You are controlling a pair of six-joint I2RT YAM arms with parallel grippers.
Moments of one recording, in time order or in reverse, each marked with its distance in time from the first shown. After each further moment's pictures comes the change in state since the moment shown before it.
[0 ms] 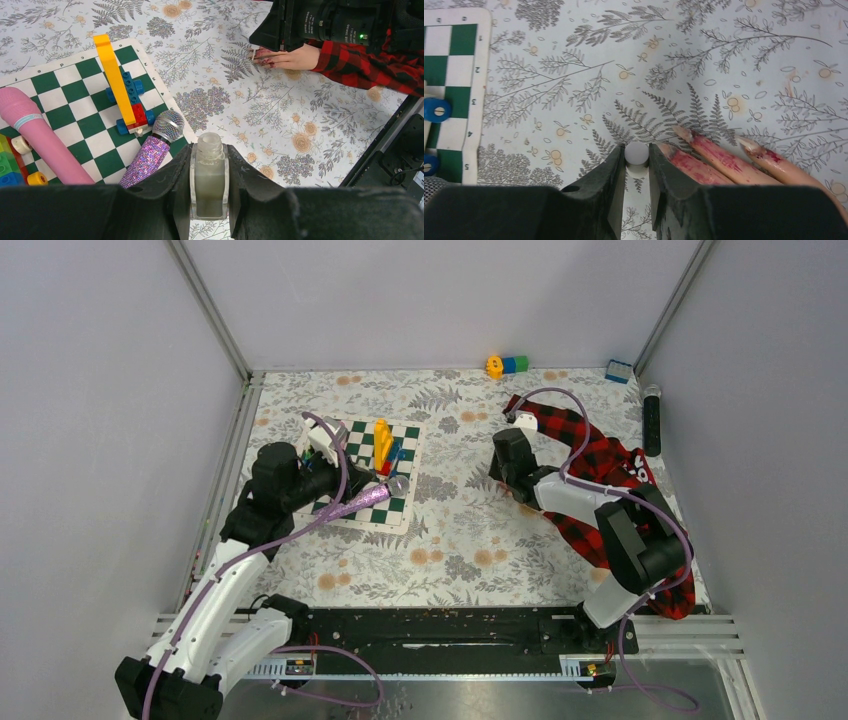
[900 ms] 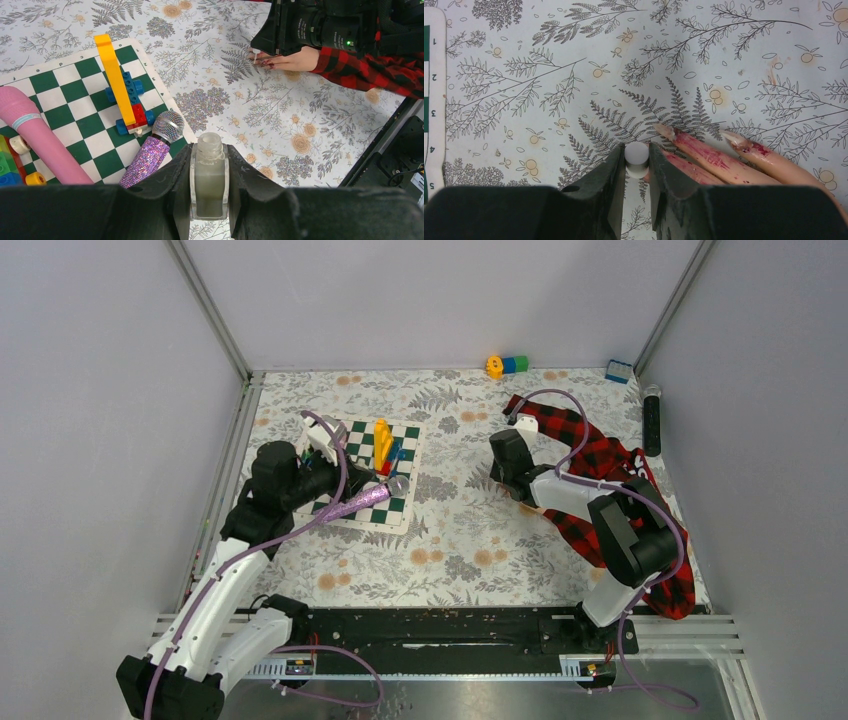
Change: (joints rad) left arm 0.013 0.008 0.000 0.008 0.014 -0.008; right arm -0.001 0.050 0.023 -0.051 0.076 0.036
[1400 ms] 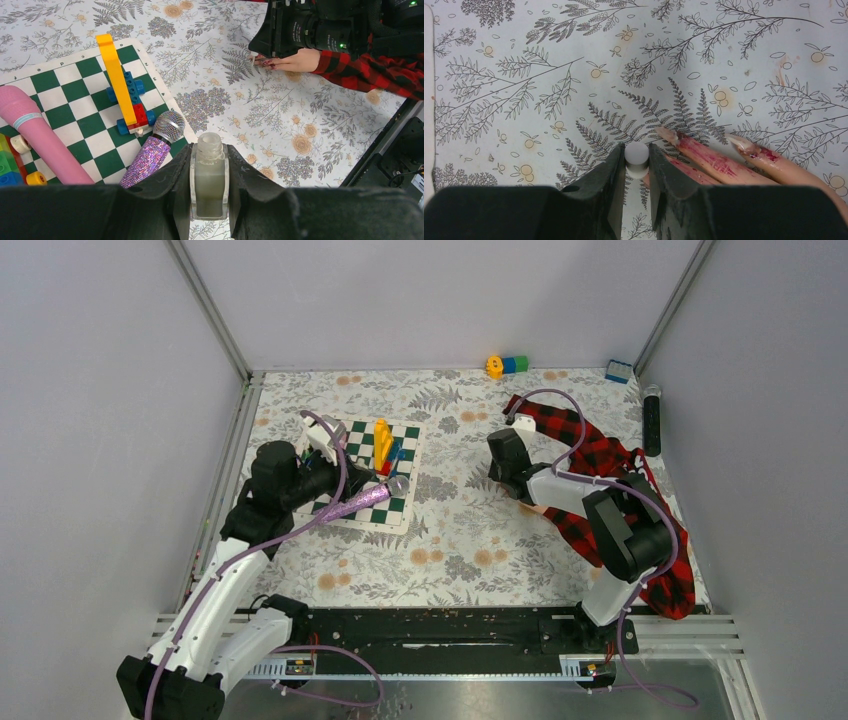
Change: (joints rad) left arm 0.005 0.002 0.000 0.001 0.001 -0.001; right arm 0.000 0.041 0.020 0.003 0.001 0.003
